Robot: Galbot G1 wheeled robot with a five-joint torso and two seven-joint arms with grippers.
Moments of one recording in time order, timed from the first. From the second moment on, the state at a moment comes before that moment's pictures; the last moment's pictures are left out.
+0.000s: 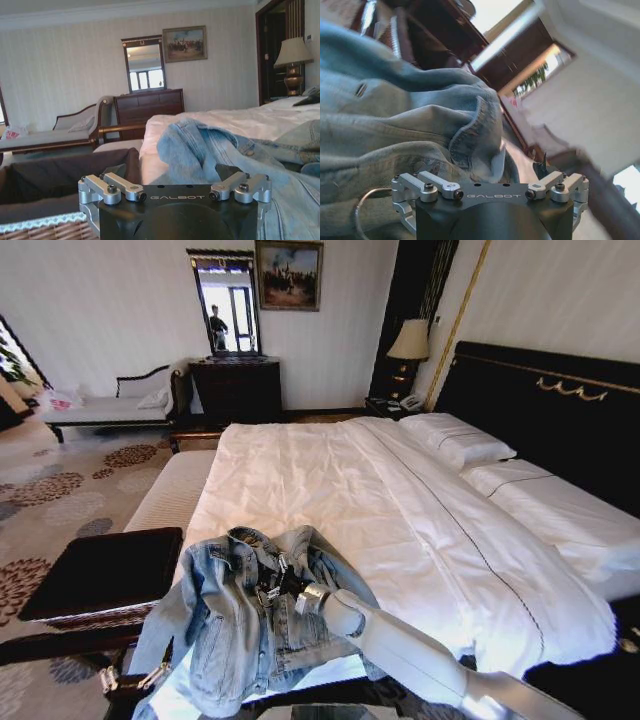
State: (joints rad) left arm 2.10 -1.29 -0.87 -1.88 -0.40 -0.61 0.13; right arm -0.73 1.14 -0.50 1.63 -0.38 -0.01 -0.10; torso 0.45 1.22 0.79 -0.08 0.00
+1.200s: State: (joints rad) left arm 2.11 -1.29 -0.88 -1.93 -0.42 -0.59 0.13; right arm -0.74 1.30 -0.43 1.39 -0.98 0.28 -0.14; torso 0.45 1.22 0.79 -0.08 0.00
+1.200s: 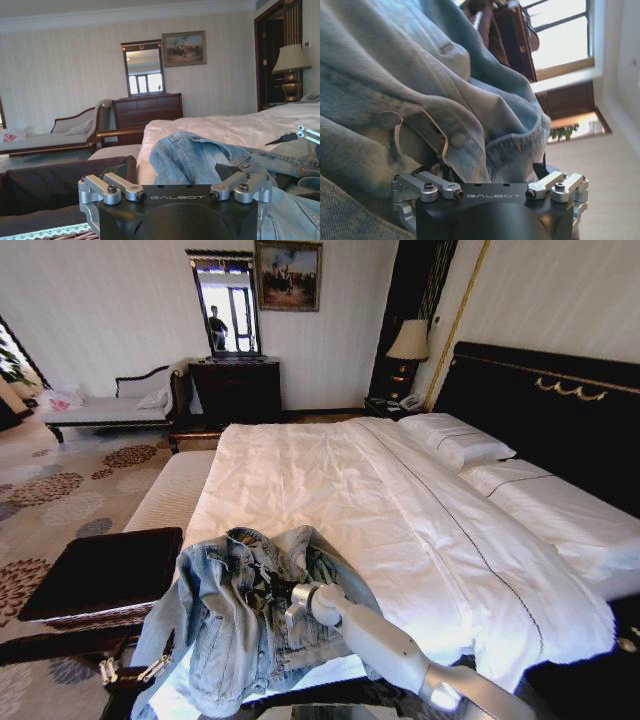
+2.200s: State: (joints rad) left arm 2.11 -1.29 -0.89 -1.95 -0.45 -0.58 0.13; right arm -0.73 1.34 -0.36 1.32 -0.77 0.21 -0.05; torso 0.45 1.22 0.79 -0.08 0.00
